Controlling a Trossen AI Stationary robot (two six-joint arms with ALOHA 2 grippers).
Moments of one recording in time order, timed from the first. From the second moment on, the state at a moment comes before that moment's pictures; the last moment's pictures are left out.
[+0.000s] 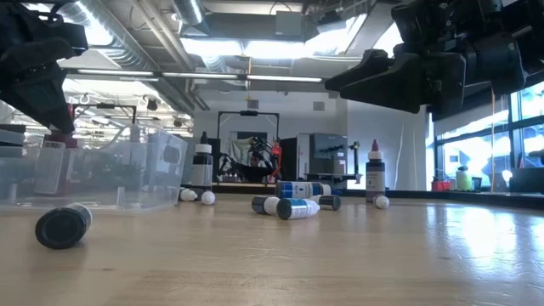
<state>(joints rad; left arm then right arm) -0.71 1.13 0.66 -1.17 -0.66 -1.70 0.21 1.46 0.40 0.87 0.19 -0.45</state>
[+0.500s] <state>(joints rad) -0.71 1.12 0.70 -1.22 -0.68 -1.64 0.21 1.46 0.40 0.87 0.19 -0.45</state>
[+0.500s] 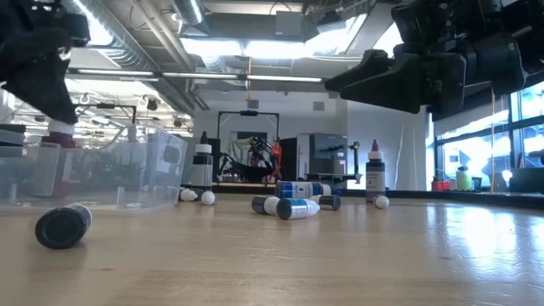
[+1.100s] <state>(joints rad) -0.57 1.12 0.82 -1.11 -1.09 -1.23 0.21 1.46 0.40 0.87 0.19 -0.45</state>
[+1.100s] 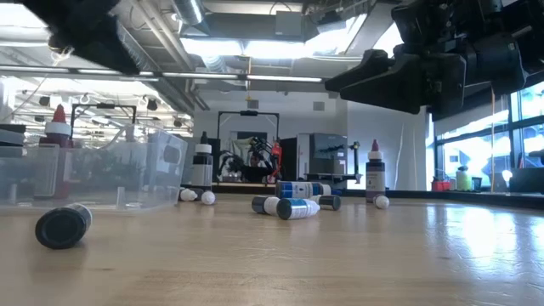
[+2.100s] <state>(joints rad) -0.04 1.13 0.80 -0.35 -0.55 -0.09 0.21 1.46 0.40 0.85 0.19 -0.45</state>
